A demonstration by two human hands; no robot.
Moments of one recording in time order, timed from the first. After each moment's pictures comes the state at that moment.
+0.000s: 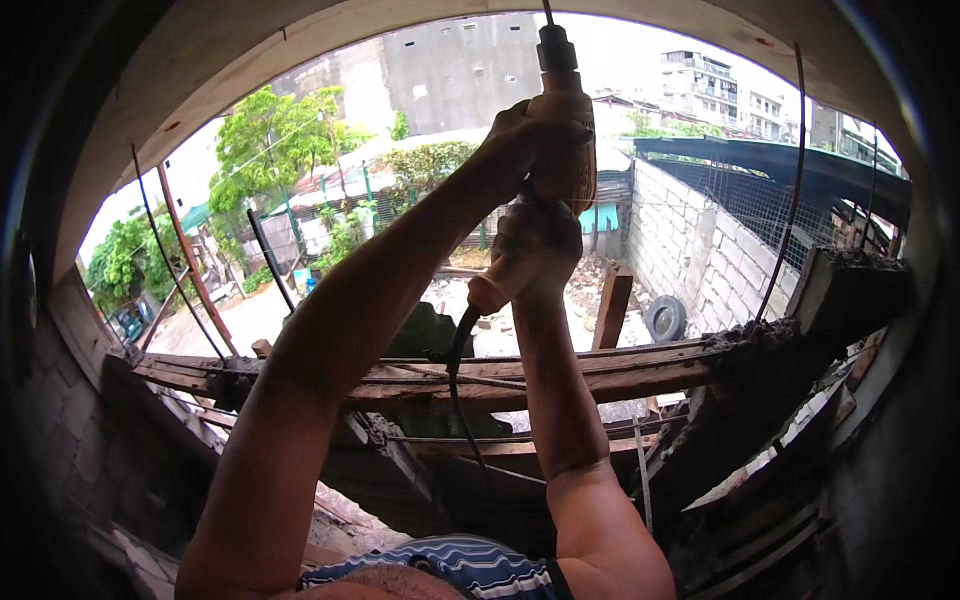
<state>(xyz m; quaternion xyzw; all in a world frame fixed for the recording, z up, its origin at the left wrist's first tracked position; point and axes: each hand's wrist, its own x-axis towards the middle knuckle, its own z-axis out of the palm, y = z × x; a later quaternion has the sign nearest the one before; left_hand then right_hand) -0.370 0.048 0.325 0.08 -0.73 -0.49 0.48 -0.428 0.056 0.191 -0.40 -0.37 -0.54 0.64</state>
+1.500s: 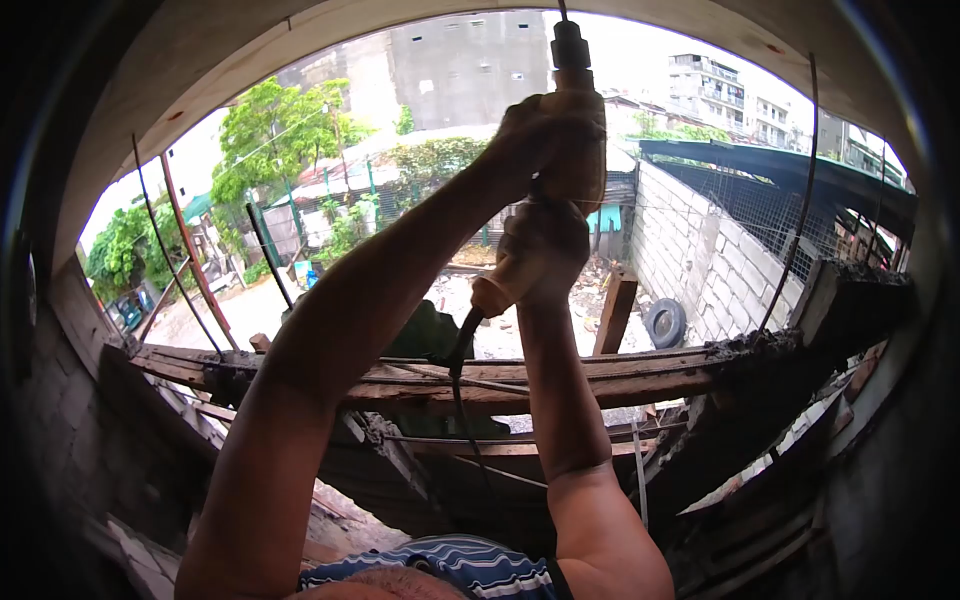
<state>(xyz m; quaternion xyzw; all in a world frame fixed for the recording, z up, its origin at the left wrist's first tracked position) -0.378 0.028 0.324 0.03 -0.73 -0.47 0.49 -0.425 0.048 0.190 -0.39 -0.40 -0.56 0.61</state>
